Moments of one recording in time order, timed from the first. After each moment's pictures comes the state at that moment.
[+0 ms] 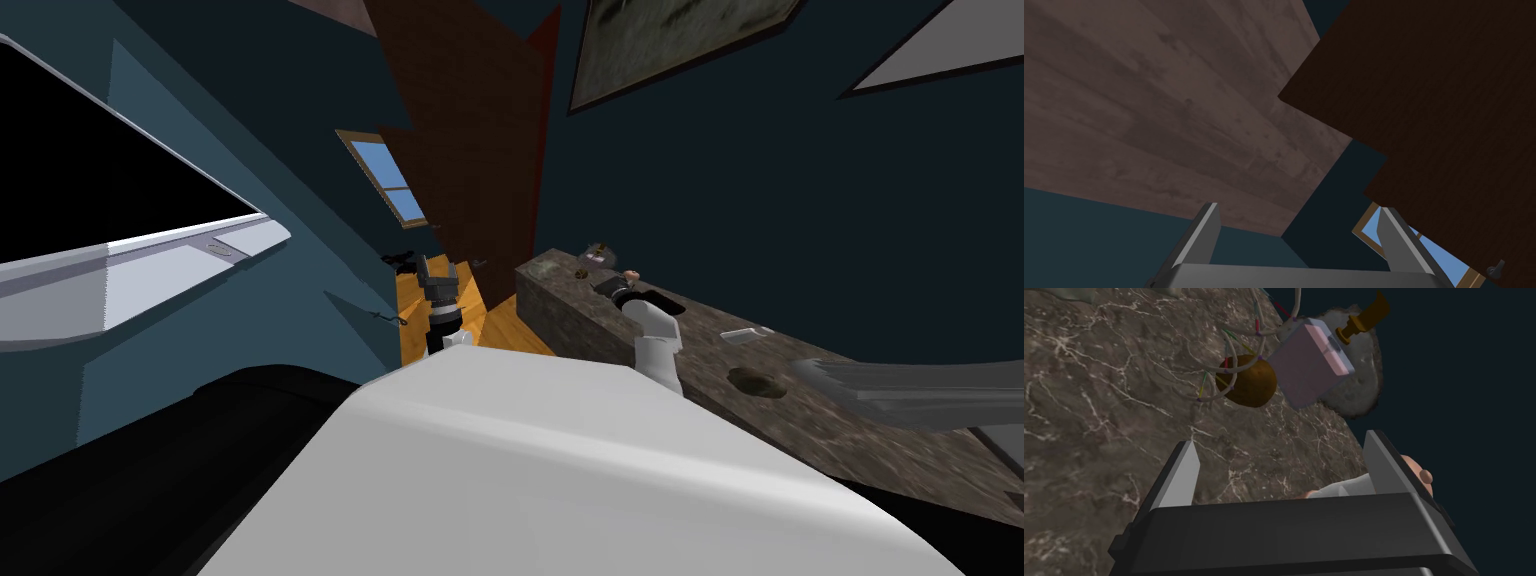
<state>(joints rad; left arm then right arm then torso) 0.50 -0.05 -0.04 -2.23 0.11 -0.60 0.08 -0.12 -0.30 -0.37 -1.68 -0.69 0.62 -0.39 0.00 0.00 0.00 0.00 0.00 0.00</state>
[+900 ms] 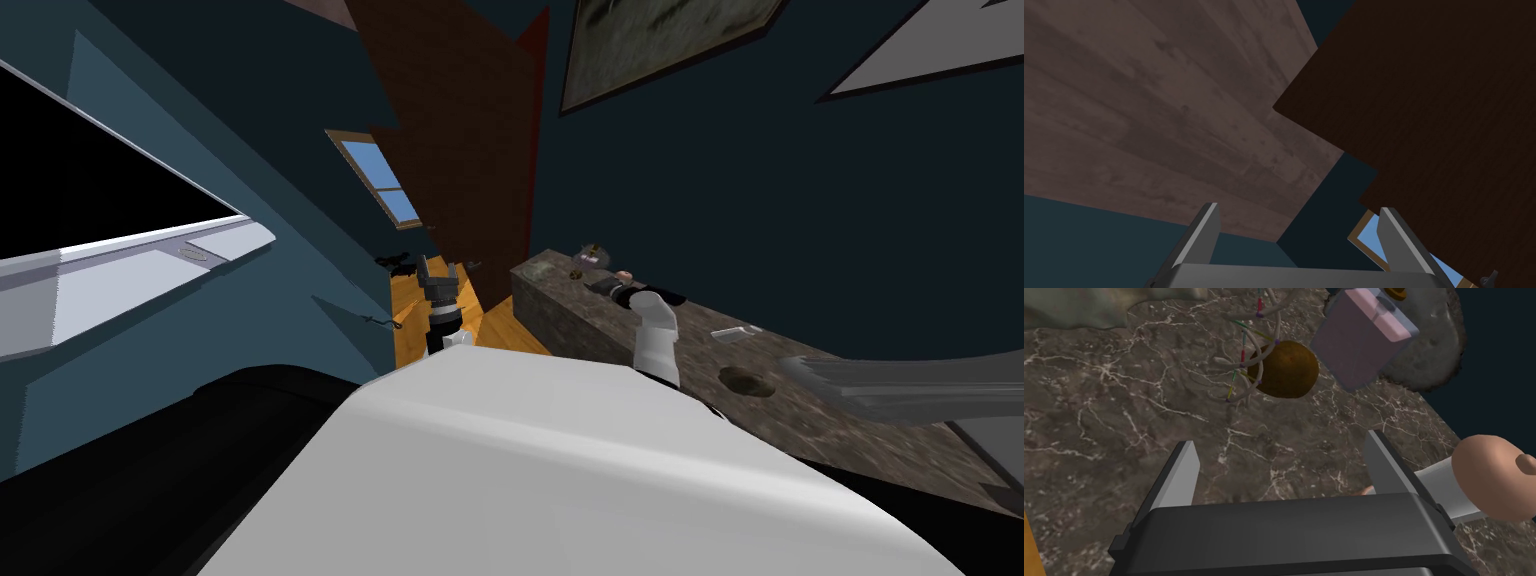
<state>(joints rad) 0.50 -0.05 -0.04 -2.23 0.11 -0.60 0.08 -0.25 -0.32 -0.46 -1.51 -0.86 0.84 -0.47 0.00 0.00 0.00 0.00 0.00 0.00</state>
